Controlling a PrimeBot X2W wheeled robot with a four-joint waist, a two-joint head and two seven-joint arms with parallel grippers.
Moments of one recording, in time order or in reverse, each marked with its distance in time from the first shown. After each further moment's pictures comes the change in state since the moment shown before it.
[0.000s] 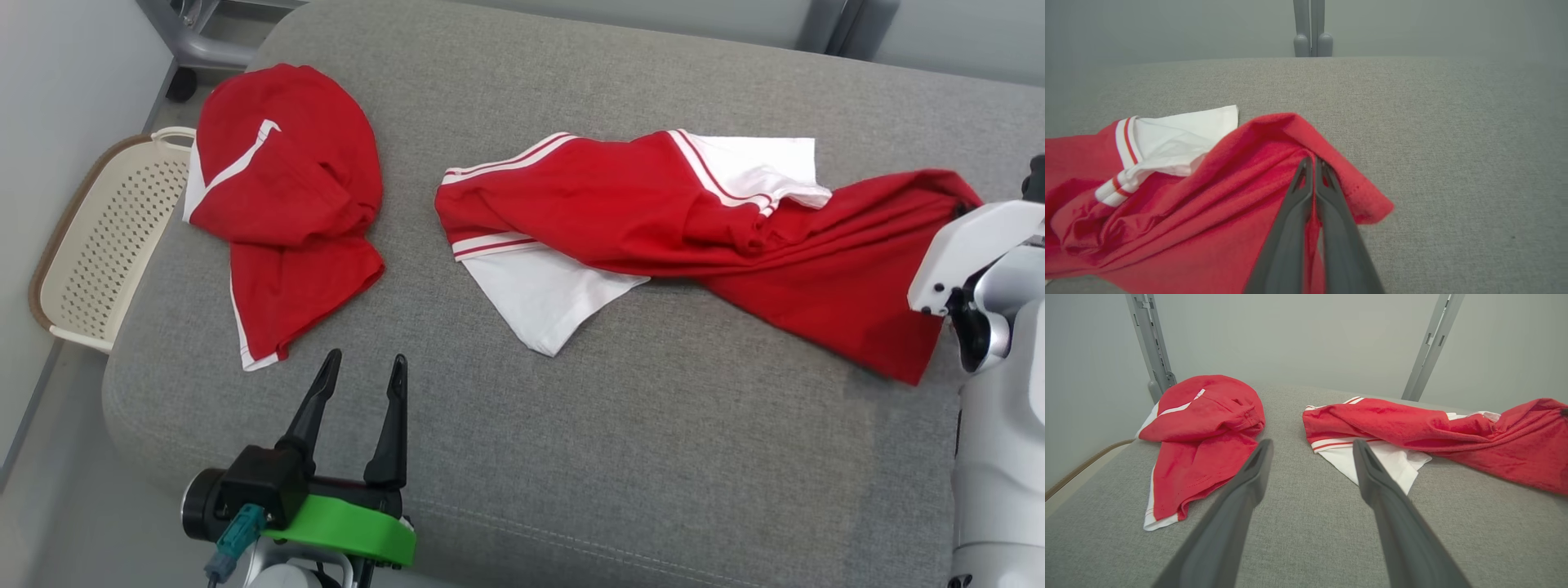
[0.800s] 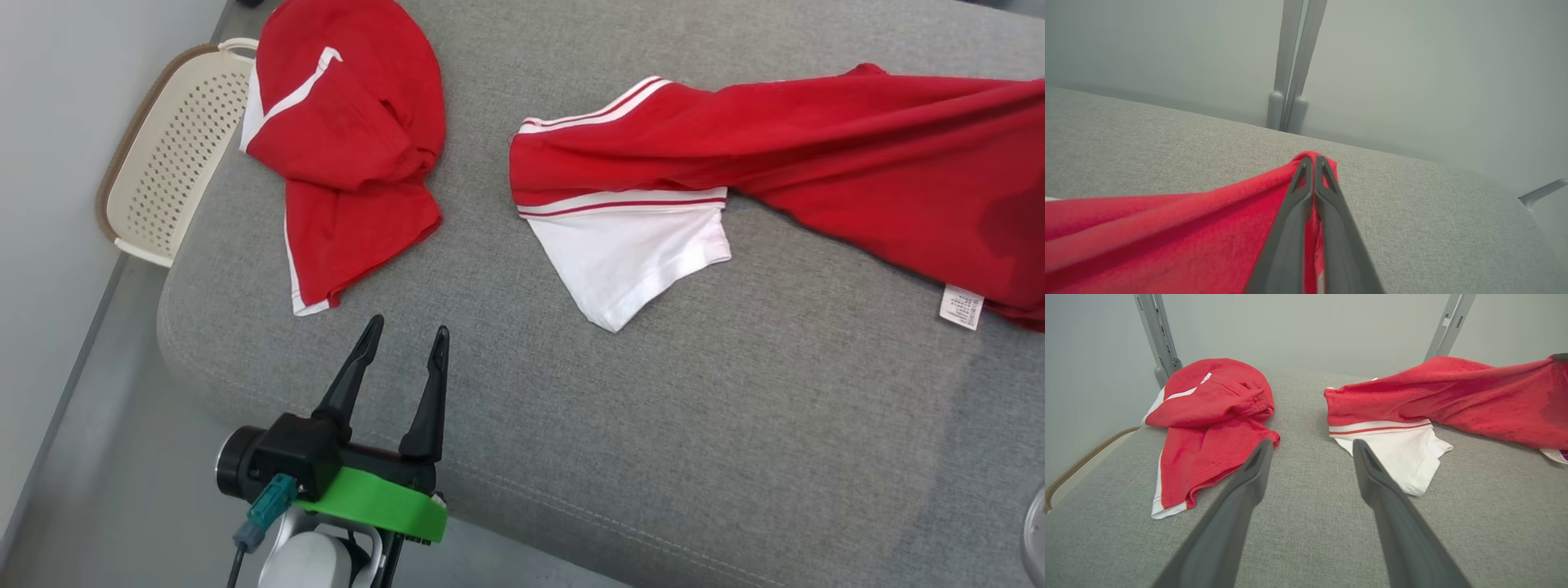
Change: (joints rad) left arm -0.067 -0.030 -0.038 0.012 0.016 -0.033 0.000; right arm -0.293 -0.199 -0.080 0.236 -0.304 0.000 -0.204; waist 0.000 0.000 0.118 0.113
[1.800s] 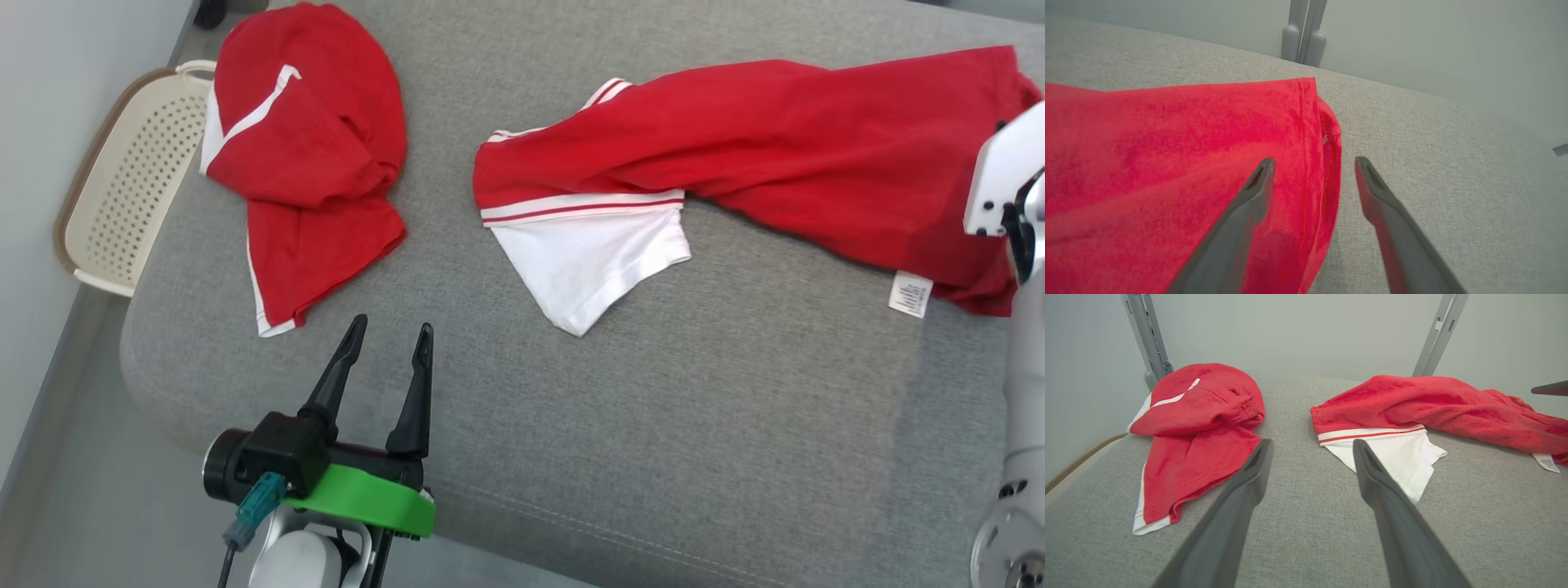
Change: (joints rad) left arm -0.007 -0.009 0.031 0.011 0.012 -0.001 0.000; right arm 0.037 0.086 0.053 -0.004 0.023 0.000 0.190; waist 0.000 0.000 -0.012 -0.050
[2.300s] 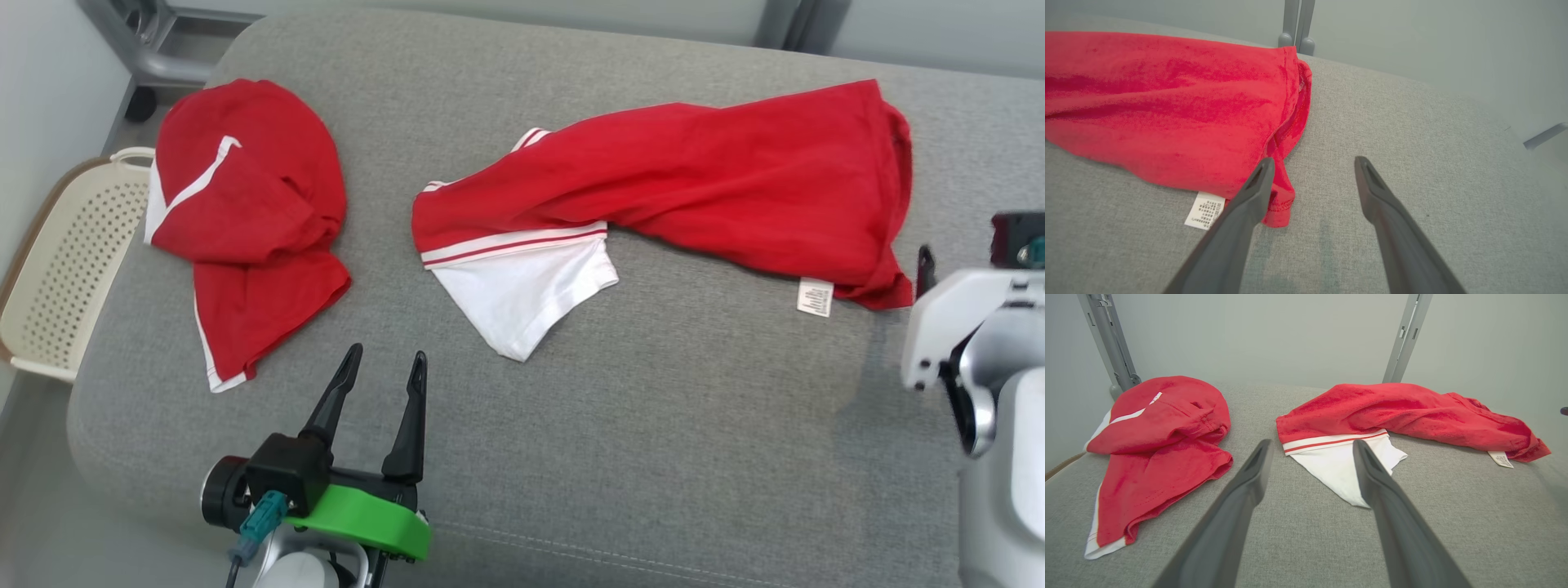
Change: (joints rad) left arm 0.038 -0.001 0.017 0.034 0.022 -0.001 0.000; right arm 0.472 0.084 0.182 -0.499 0.230 0.000 0.052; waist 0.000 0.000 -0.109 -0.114
